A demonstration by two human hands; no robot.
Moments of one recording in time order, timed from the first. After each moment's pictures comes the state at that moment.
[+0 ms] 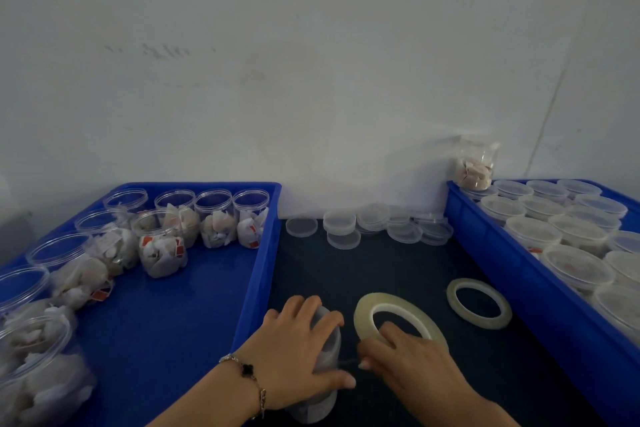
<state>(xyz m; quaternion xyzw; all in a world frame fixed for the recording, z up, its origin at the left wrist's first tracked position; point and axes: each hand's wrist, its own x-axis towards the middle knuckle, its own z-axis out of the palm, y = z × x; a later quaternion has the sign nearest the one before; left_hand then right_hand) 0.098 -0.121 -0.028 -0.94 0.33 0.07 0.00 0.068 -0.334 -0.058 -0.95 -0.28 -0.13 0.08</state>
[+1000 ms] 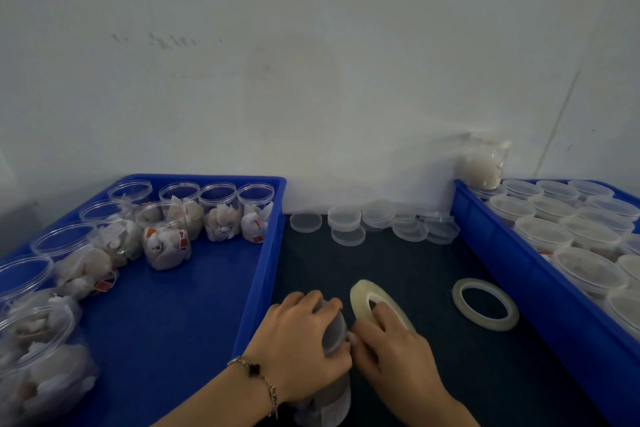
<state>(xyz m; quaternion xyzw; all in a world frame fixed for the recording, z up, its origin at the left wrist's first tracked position) 0.094 -0.126 -0.031 -0.95 0.27 -0.08 -0.11 0.075 -0.297 -0.063 -0.92 -0.19 -0.31 0.16</state>
